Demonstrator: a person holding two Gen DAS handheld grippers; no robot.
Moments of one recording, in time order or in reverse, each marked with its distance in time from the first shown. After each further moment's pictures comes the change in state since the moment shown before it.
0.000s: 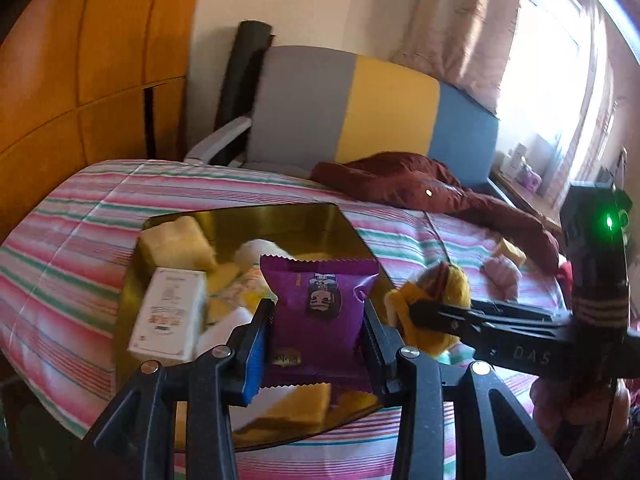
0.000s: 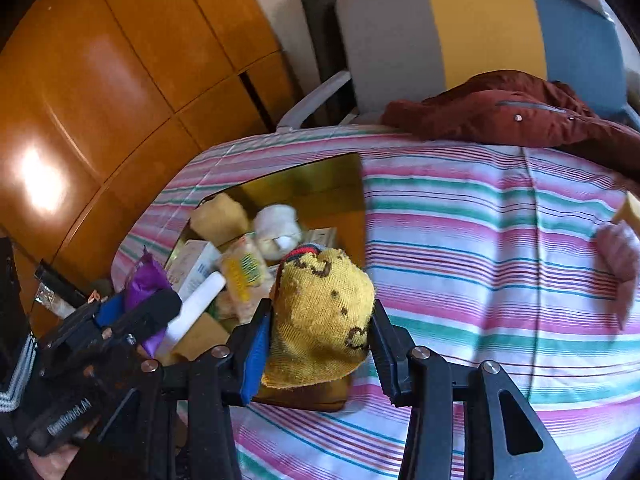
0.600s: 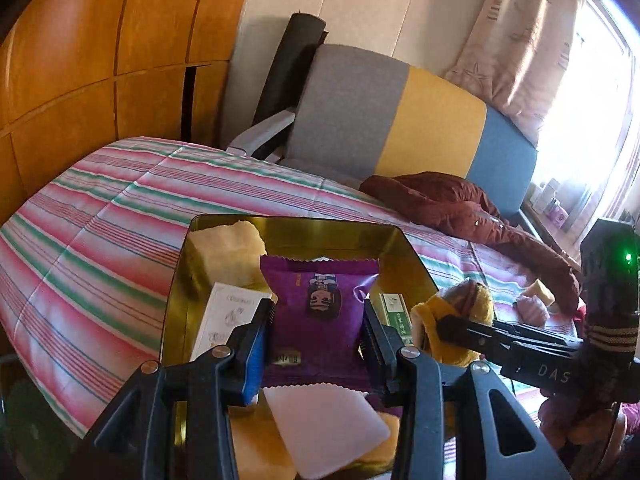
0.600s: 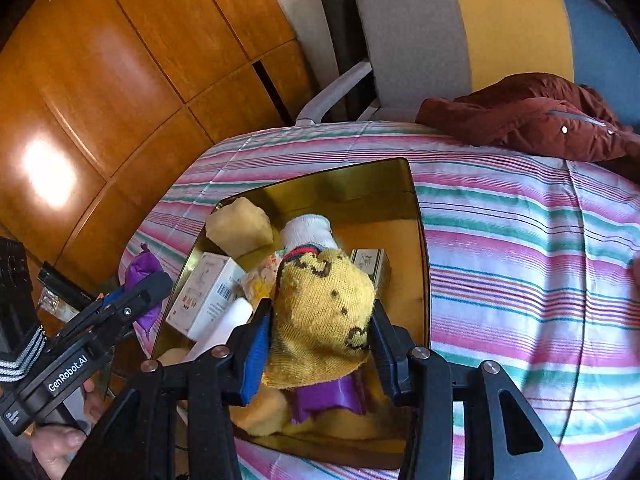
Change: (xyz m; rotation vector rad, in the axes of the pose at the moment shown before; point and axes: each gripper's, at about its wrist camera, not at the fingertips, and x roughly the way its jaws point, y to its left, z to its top) left arm 0.025 0.057 0.024 -0.121 0.017 0.049; right arm 0.038 0.026 0.030 -0.011 0.039 0.031
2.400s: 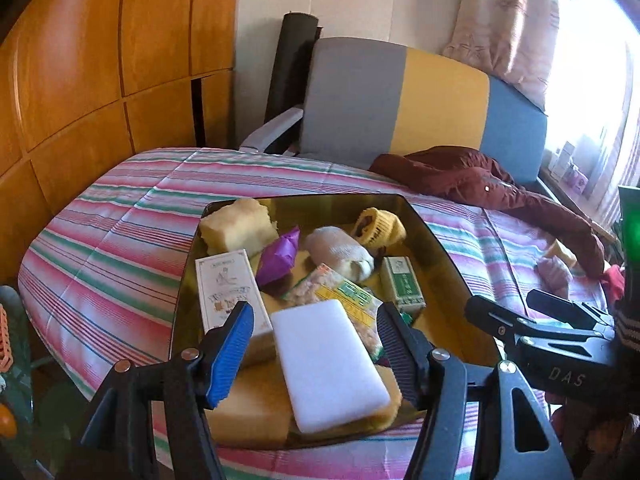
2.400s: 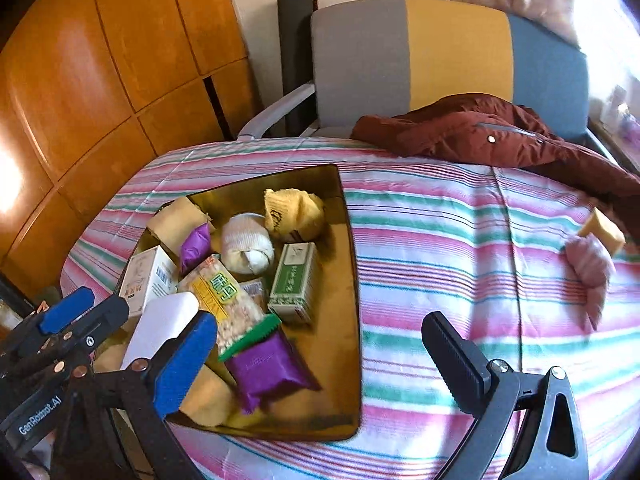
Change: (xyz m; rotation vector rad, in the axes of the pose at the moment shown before) left arm -0.022 -0.036 -0.035 0.107 0.004 0.127; right arm -0.023 0.001 -0.034 0.009 -0.106 -0.264
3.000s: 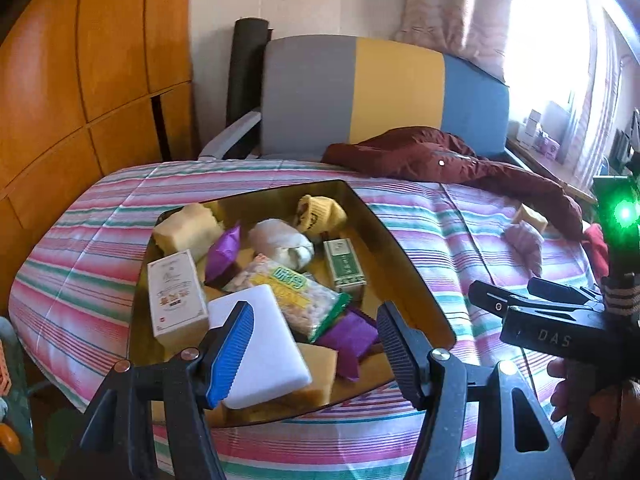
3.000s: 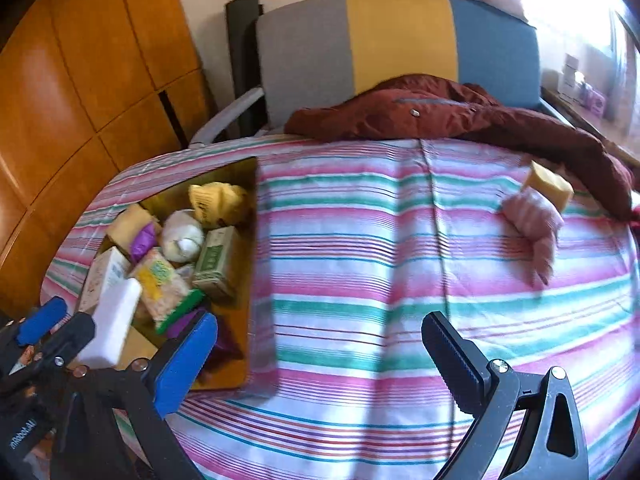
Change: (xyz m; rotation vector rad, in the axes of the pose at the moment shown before) left arm -0.010 -0.052 -0.013 0.131 0.005 -0.065; right arm -0.021 -0.062 -0.024 0.105 0.005 -0.102
